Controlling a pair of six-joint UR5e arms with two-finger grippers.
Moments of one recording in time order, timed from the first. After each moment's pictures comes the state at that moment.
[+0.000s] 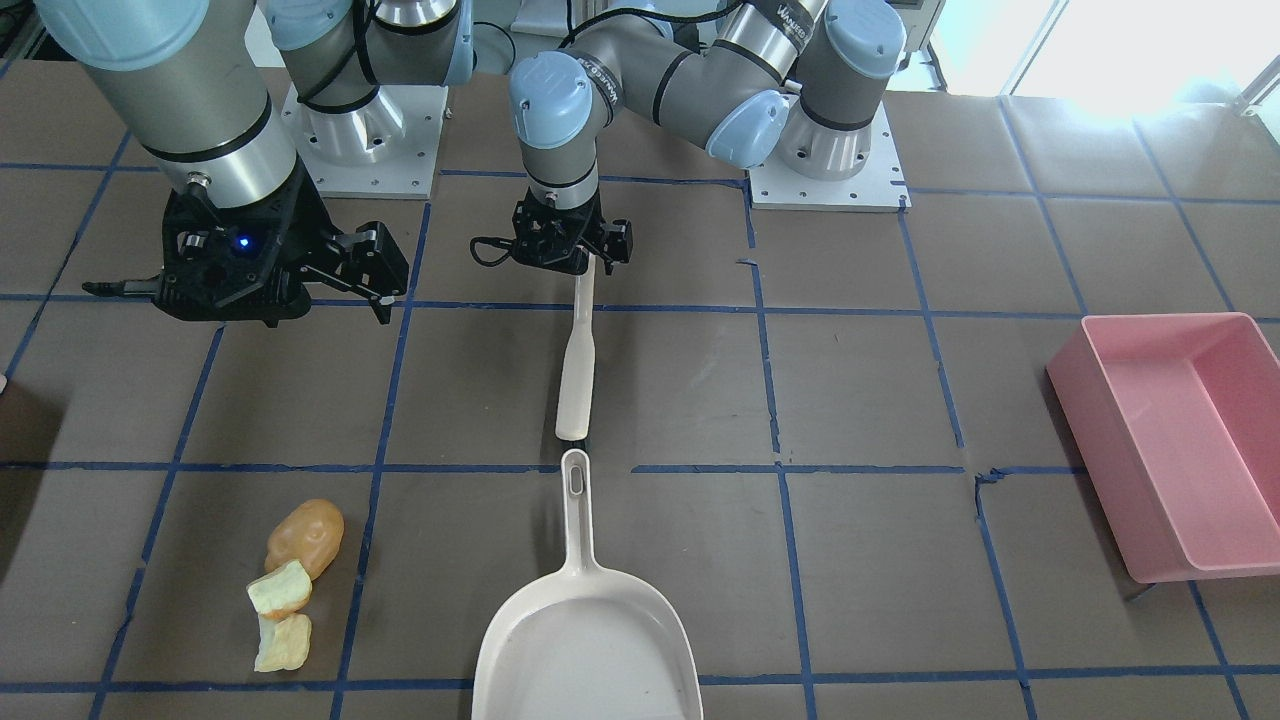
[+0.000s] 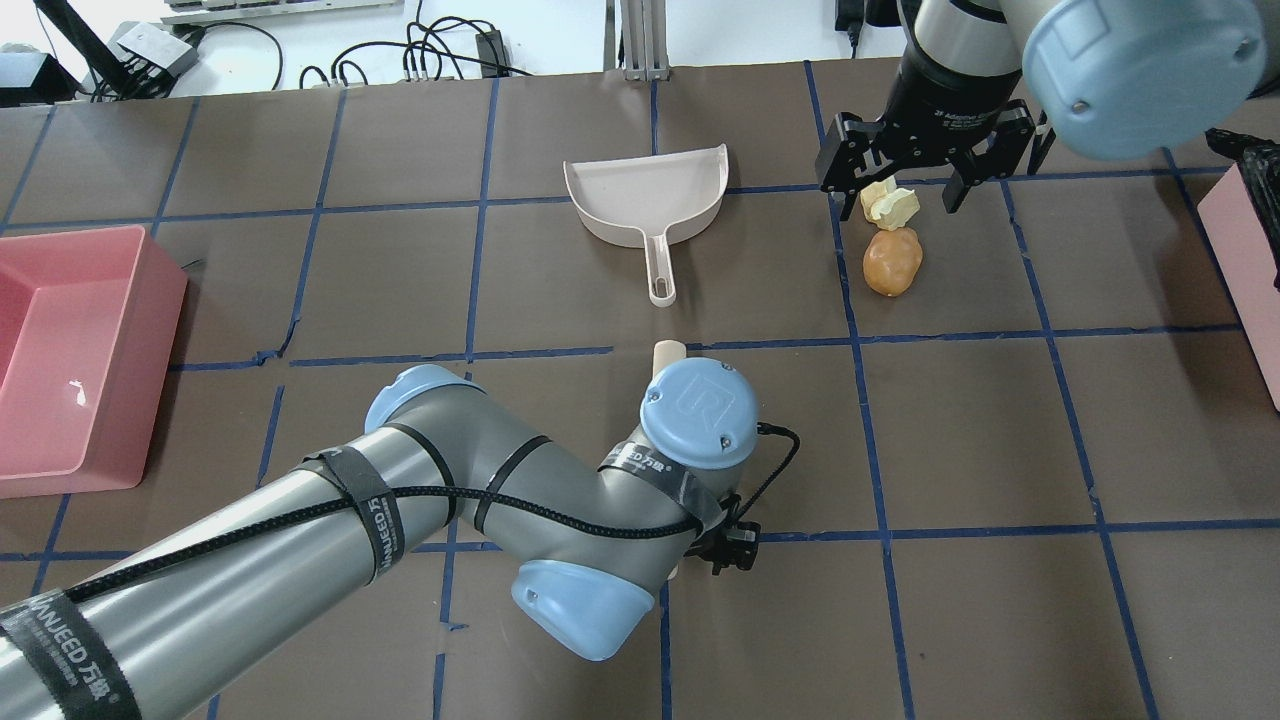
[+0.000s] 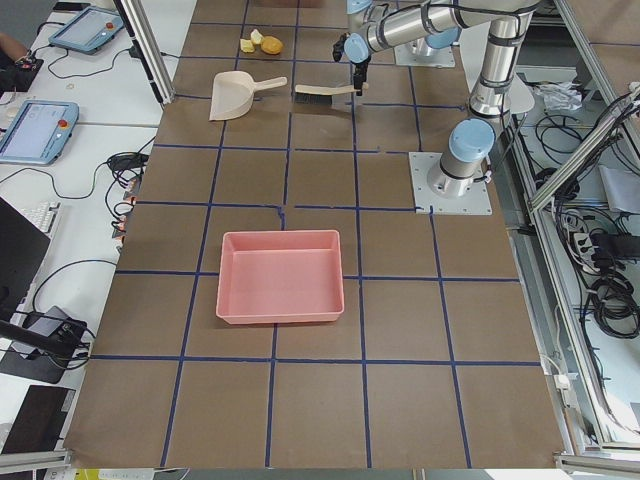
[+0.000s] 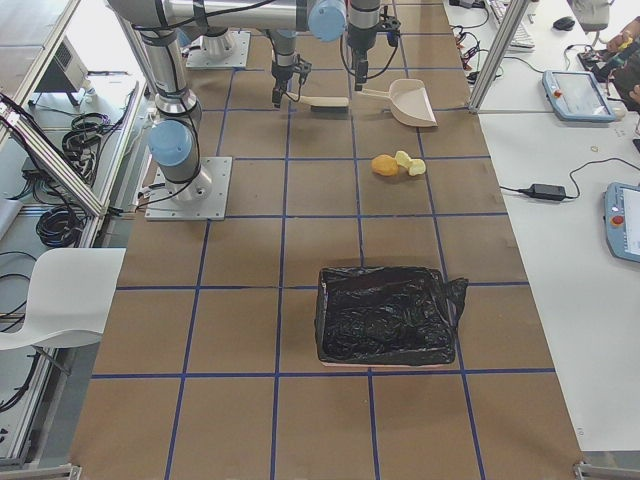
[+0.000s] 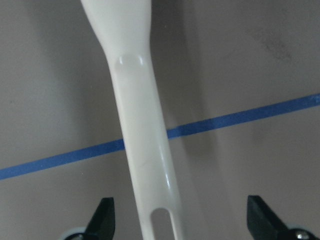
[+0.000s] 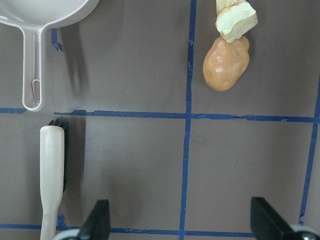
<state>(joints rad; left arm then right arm) -2.21 -1.80 -2.01 -1.05 1.54 -0.40 1.61 -1.46 1.52 -1.64 -1.55 0.00</state>
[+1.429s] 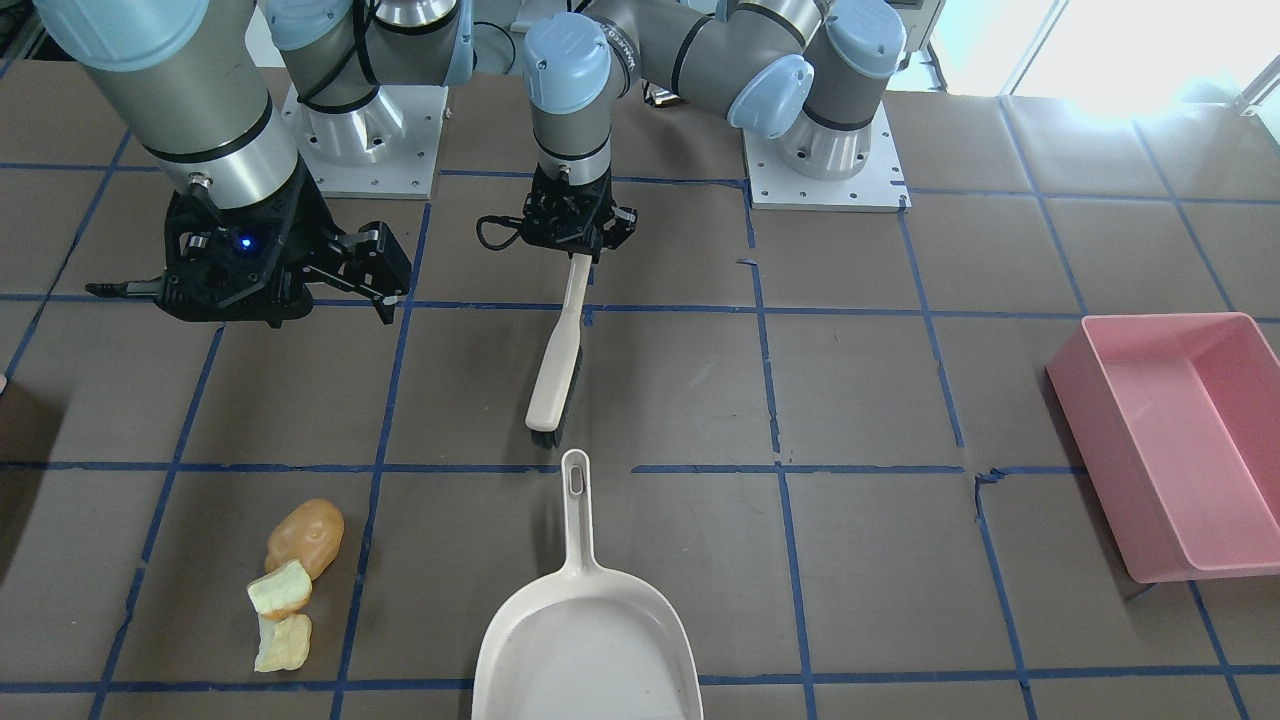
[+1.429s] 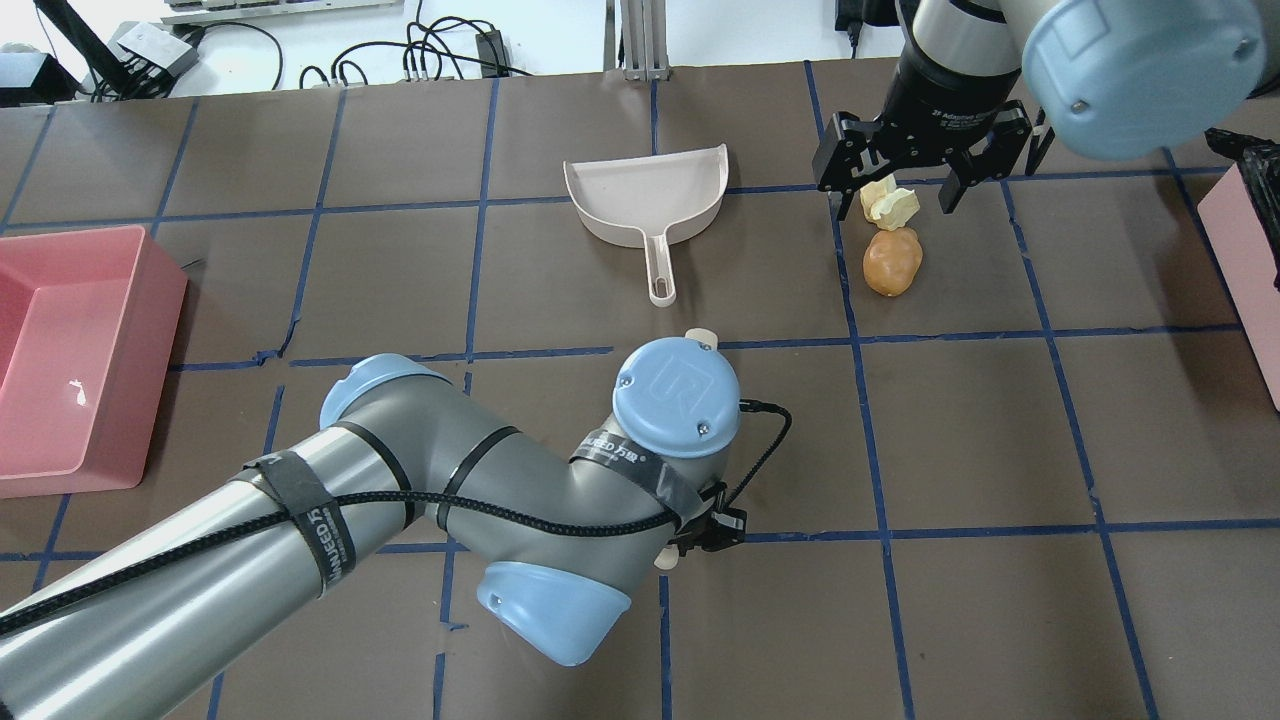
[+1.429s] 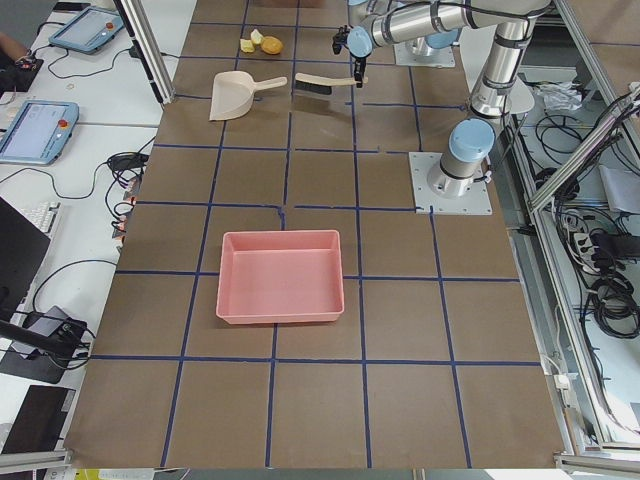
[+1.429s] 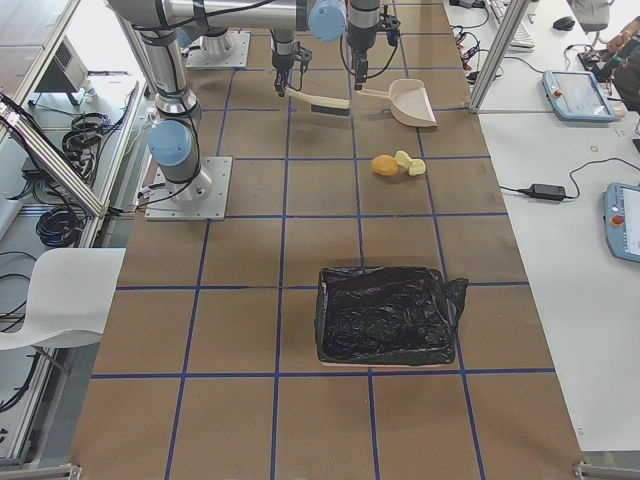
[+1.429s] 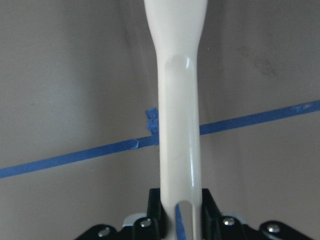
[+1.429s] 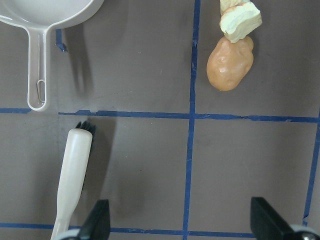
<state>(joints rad) -2.18 -1.71 -2.00 -1.11 1.55 -0.41 1.61 -1.46 1.52 -1.64 -1.54 0.00</state>
